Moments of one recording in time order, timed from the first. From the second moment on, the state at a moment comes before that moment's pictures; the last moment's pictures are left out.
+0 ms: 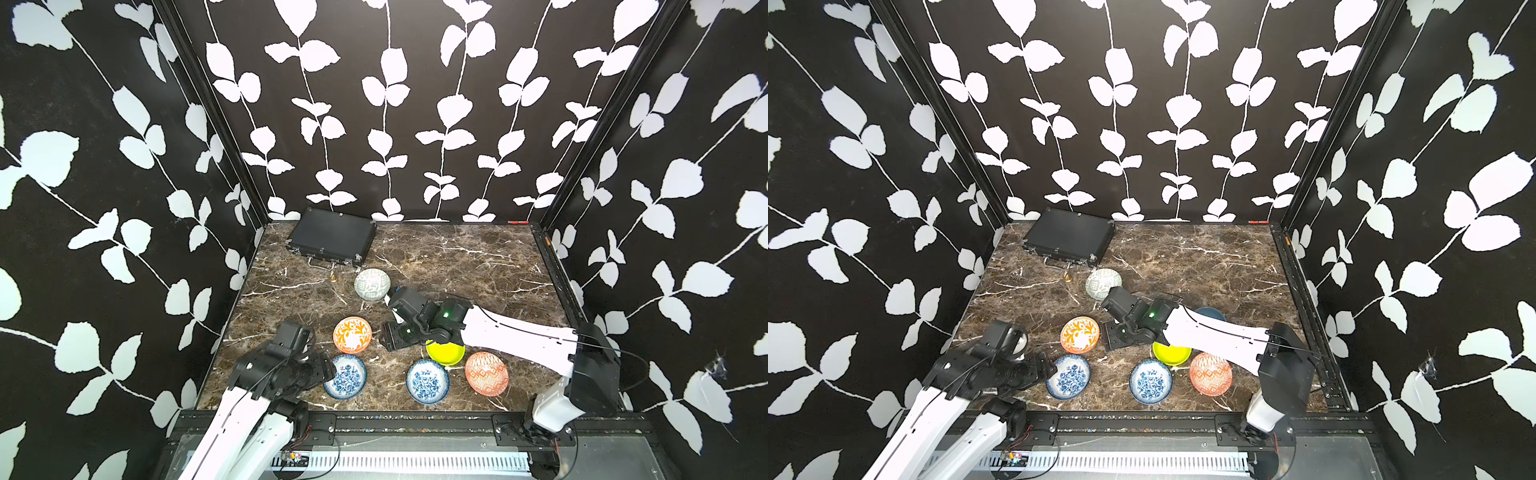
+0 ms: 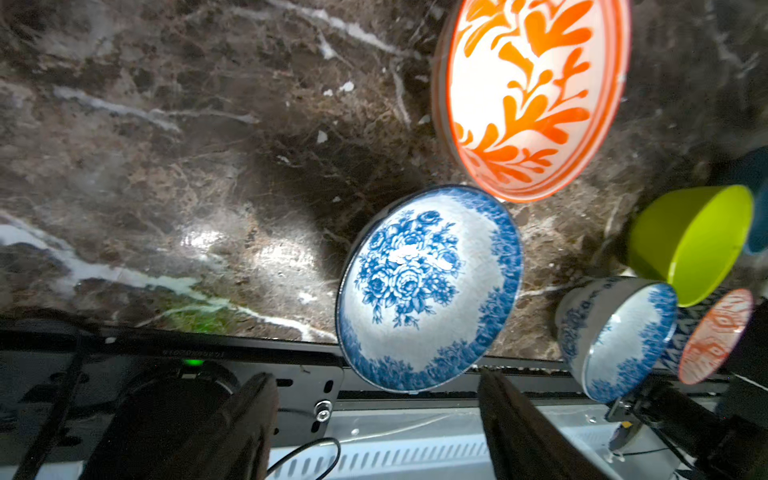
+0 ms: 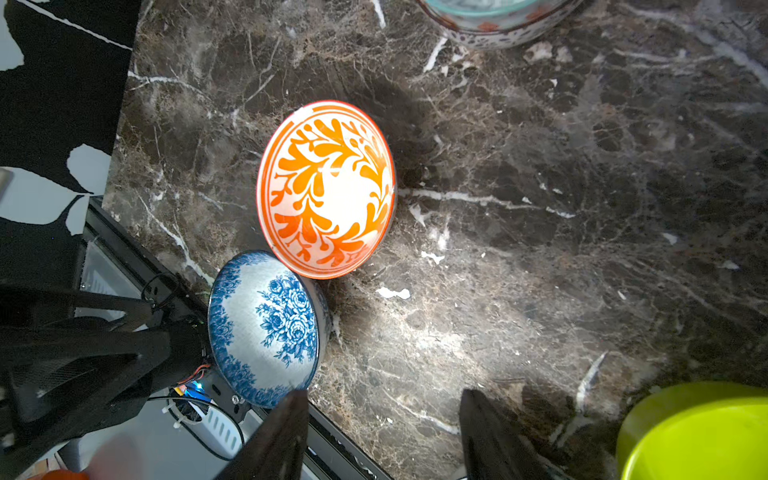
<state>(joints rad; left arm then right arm) -0.38 0.65 0.68 -1.33 0.19 -0.70 1.08 1.61 1.27 -0.63 -0.12 0.68</state>
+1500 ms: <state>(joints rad) -0.55 0.87 0.54 -1.01 0.12 -0.81 1.00 1.54 1.23 -0.61 -0.12 0.68</state>
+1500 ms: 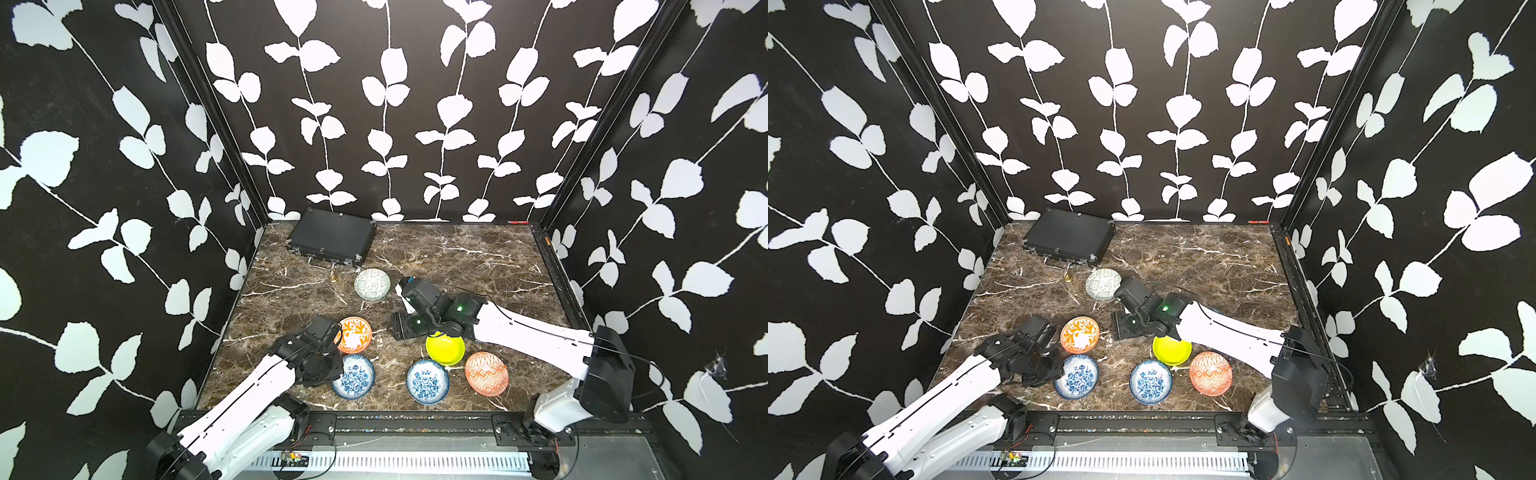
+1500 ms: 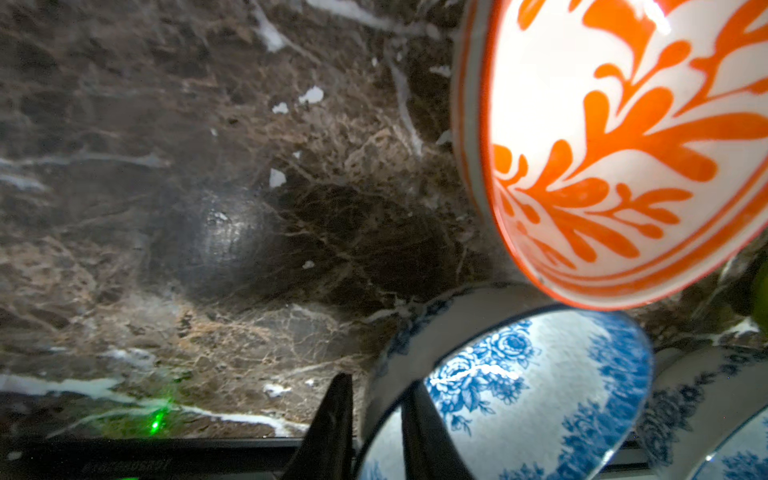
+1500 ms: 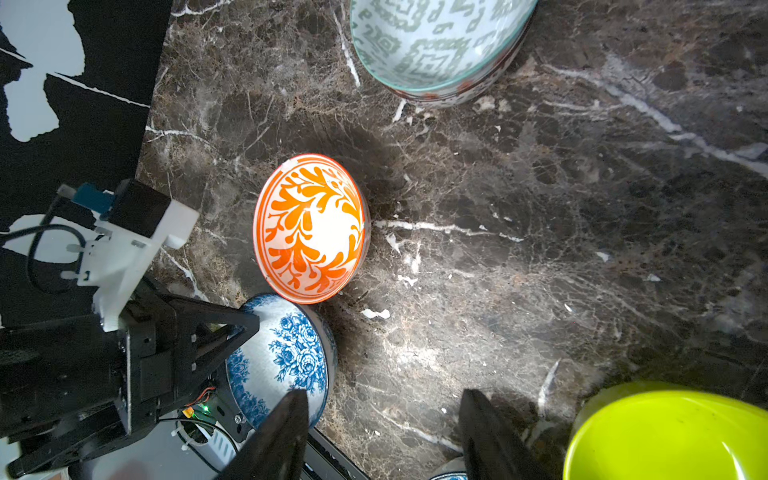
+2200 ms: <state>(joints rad) -0.64 0.78 0.56 -1.03 0.12 -0.80 0.97 1.53 1.23 -0.64 -0.12 0.66</state>
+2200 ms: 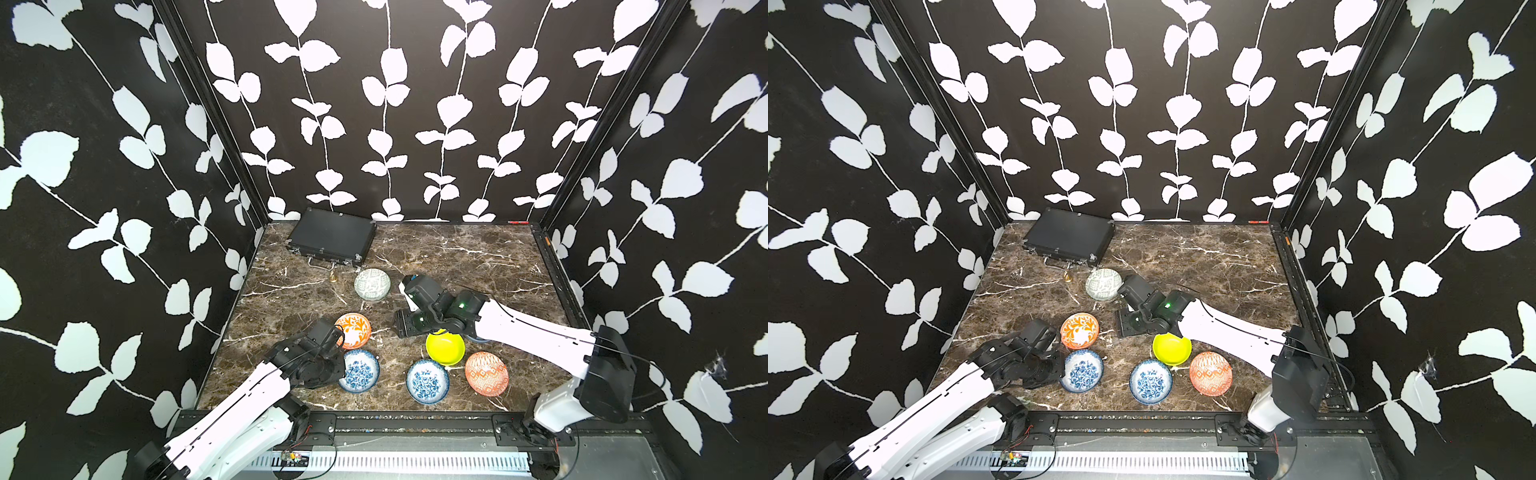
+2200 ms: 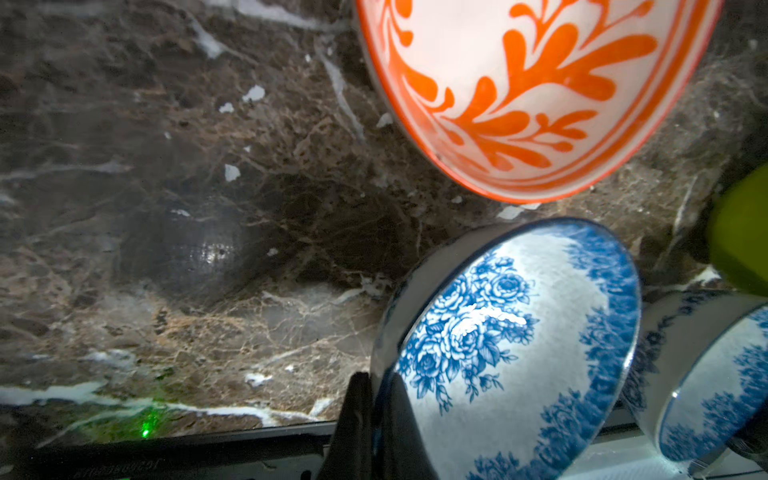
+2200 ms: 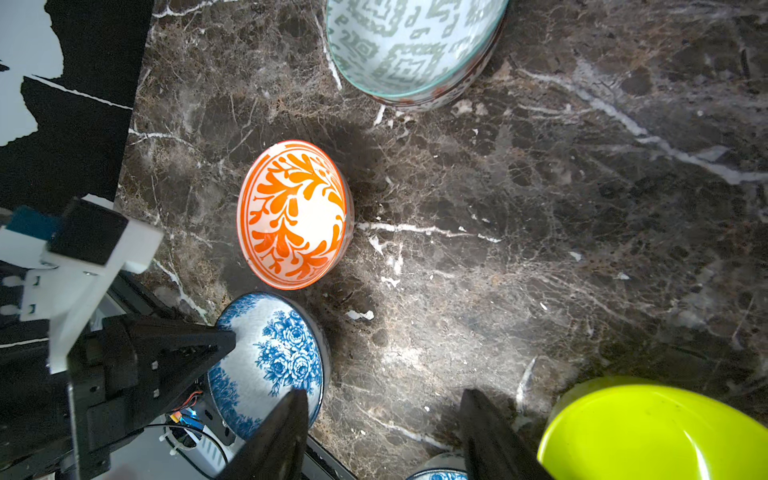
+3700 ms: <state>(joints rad) -0.80 1.27 1.16 -0.94 -0.04 -0.88 0.90 1.57 1.35 -0.84 -0.08 0.72</state>
